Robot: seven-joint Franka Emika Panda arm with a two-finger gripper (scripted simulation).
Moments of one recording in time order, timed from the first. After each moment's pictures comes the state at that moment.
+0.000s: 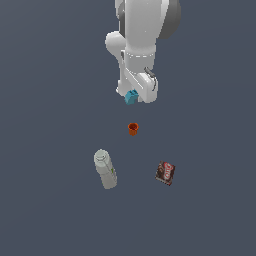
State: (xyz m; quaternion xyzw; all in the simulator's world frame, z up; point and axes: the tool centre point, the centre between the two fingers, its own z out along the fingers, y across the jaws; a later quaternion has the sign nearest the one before) arm -0.107 0.036 0.293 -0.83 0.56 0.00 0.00
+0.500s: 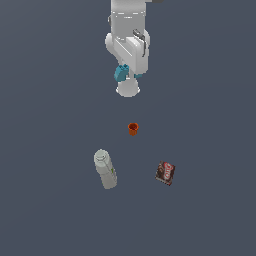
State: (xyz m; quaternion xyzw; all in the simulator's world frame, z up) arm -0.130 0.001 0.376 -0.83 0.56 0.00 0.00
